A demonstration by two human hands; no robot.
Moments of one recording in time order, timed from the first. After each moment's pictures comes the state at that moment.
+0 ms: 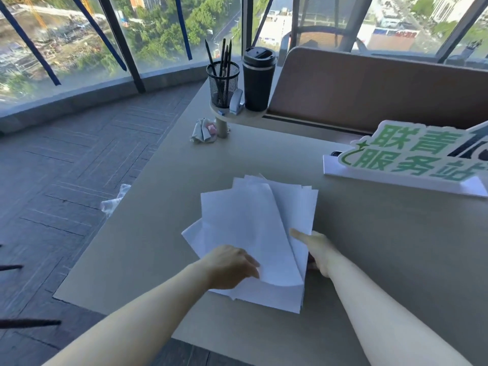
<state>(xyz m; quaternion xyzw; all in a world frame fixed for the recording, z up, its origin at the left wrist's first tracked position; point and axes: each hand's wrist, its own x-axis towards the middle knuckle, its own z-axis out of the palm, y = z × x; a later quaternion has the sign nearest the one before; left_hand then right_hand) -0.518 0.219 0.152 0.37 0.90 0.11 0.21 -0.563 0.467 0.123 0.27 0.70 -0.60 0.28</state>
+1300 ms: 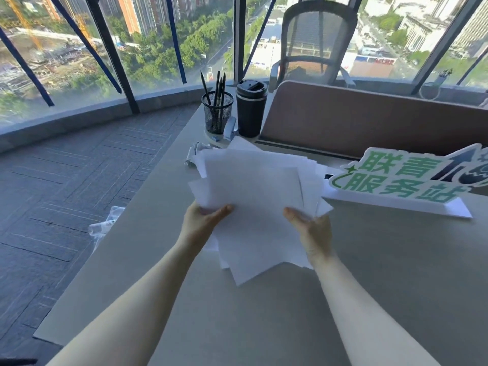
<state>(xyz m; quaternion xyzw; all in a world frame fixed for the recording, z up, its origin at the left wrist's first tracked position) -0.602 0.192 0.205 -0.13 0.71 0.69 -0.03 -0.585 0.423 0.237 0.09 0.68 -0.73 -0.05</state>
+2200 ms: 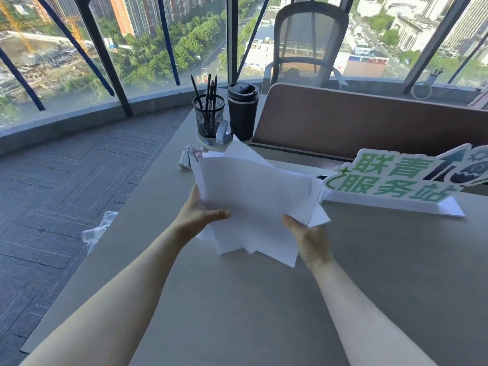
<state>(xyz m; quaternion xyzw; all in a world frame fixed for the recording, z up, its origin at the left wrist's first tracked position) -0.624 0.185 0.229 0.01 0.72 0.69 0.06 -0.581 0.429 0.239 0.08 0.70 -0.71 -0.05</state>
